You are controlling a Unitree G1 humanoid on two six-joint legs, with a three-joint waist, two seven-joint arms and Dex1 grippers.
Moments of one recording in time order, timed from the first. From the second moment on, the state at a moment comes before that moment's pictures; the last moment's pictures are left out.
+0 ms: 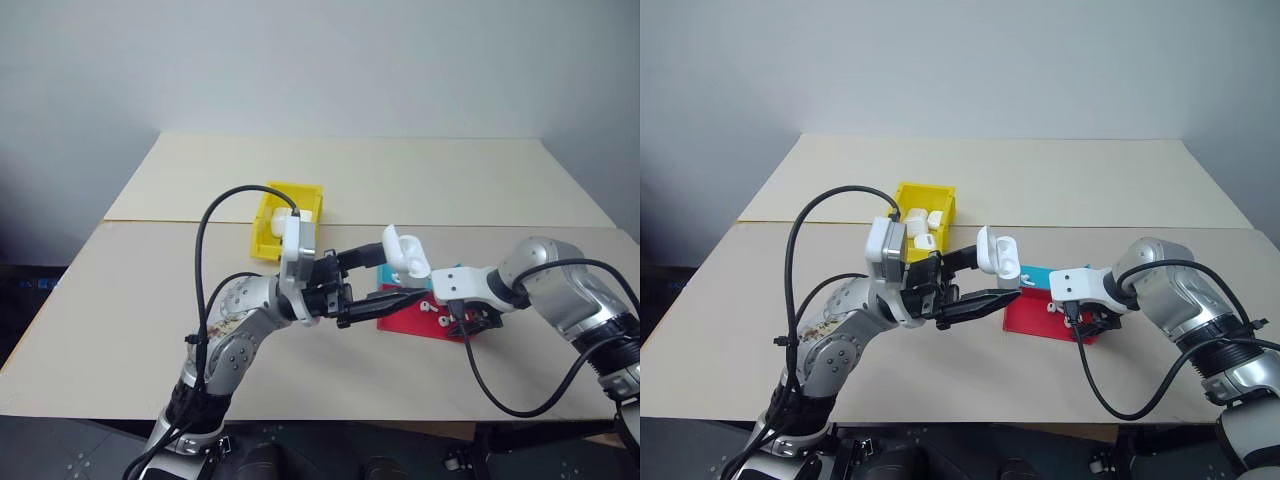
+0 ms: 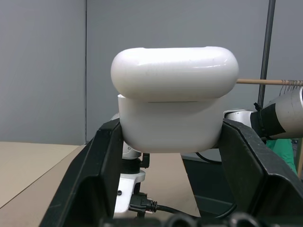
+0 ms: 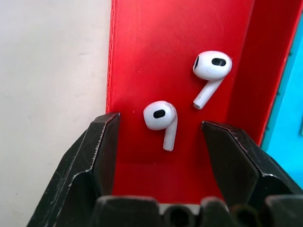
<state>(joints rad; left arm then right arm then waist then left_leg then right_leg) -0.50 0.20 -0.19 -0.35 -0.71 0.39 -0.91 -0.75 -0.99 0.49 0.14 -0.19 0.33 1.41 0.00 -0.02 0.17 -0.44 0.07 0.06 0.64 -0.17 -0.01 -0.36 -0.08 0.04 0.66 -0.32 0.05</state>
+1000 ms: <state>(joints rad) -0.51 0.23 -0.15 -0.35 -0.73 0.41 -0.92 -0.46 -0.85 -0.24 -0.29 0.38 0.69 1.32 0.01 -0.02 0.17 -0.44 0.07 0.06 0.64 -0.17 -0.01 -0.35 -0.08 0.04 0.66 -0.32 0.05</state>
